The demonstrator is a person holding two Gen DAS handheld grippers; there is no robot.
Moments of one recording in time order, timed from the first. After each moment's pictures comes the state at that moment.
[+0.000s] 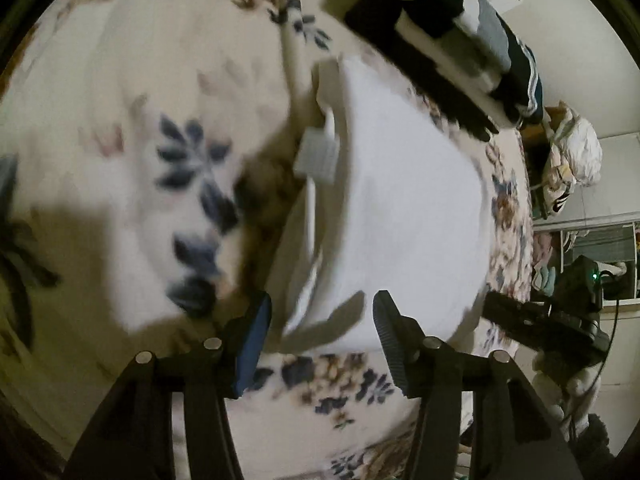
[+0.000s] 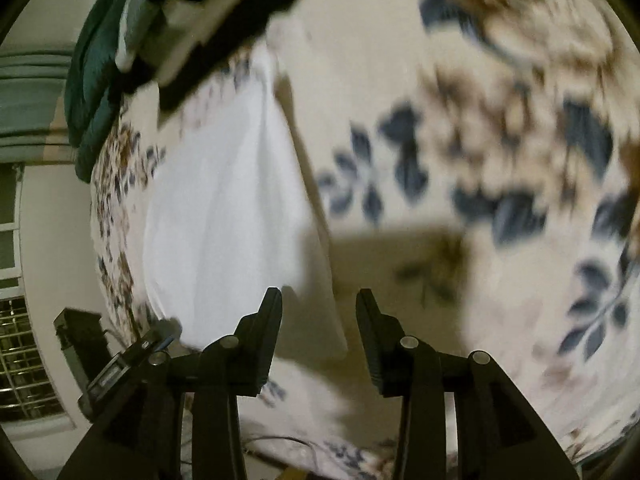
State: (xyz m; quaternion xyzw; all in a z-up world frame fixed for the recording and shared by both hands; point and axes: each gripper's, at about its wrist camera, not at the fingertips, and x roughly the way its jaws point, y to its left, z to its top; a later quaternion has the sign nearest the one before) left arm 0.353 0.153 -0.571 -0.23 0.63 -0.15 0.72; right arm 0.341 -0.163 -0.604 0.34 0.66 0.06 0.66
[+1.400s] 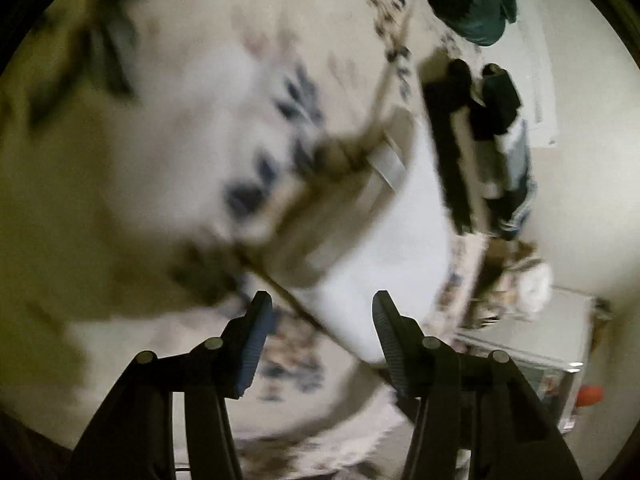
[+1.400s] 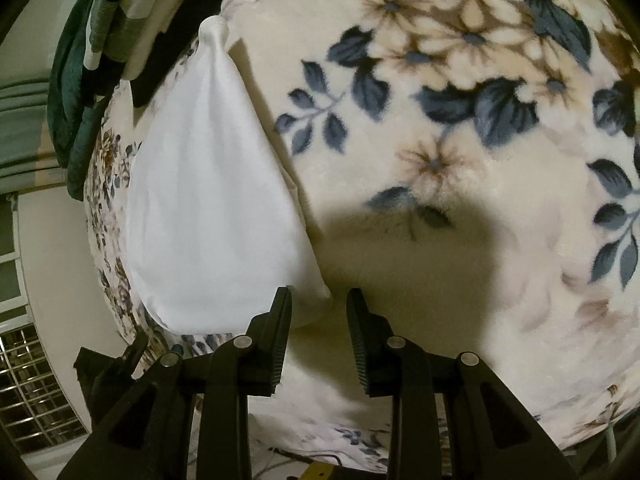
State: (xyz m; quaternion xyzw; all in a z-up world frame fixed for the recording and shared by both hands) left arm 0.302 0.192 -0.588 -0.51 0.57 -0.07 0.64; right arm 0.306 -0.167 -0.619 0.37 0.67 0.03 0.64
